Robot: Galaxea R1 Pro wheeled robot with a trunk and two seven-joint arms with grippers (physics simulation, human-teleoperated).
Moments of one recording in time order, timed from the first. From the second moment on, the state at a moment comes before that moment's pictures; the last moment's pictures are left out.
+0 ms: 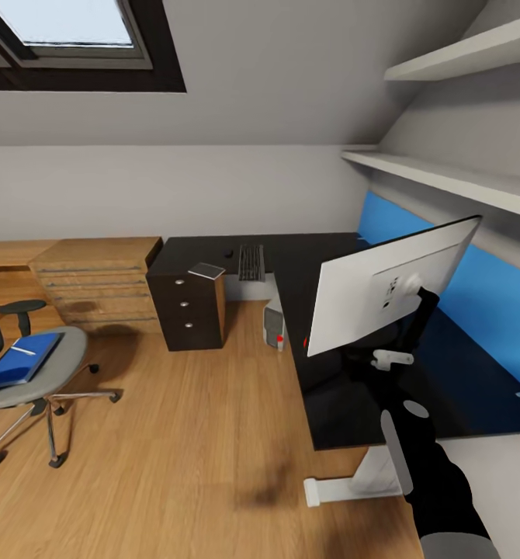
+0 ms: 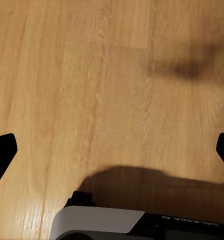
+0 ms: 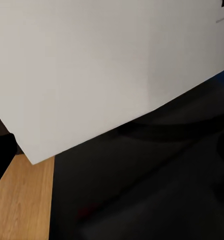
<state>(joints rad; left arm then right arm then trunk) -0.25 -0.04 0.46 -0.02 -0.29 -0.56 -0.02 -0.46 0.04 -0.13 -1.33 -0.04 0.30 0.04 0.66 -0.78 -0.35</state>
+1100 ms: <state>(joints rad) -0.25 -0.04 0.46 -0.02 -0.29 -0.56 -0.02 -0.45 0.04 -0.13 -1.33 -0.04 0.30 0.04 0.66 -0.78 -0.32</state>
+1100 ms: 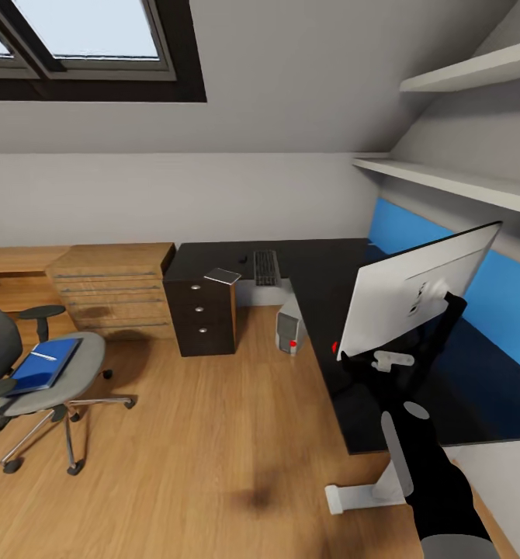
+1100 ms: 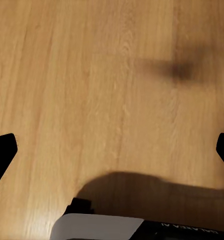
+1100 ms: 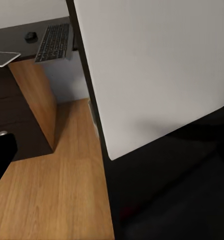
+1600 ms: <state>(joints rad) -0.25 -0.04 0.46 -0.02 -0.29 -0.56 -0.02 -0.45 0.09 -0.10 -1.33 0.00 0.26 -0.13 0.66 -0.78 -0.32</state>
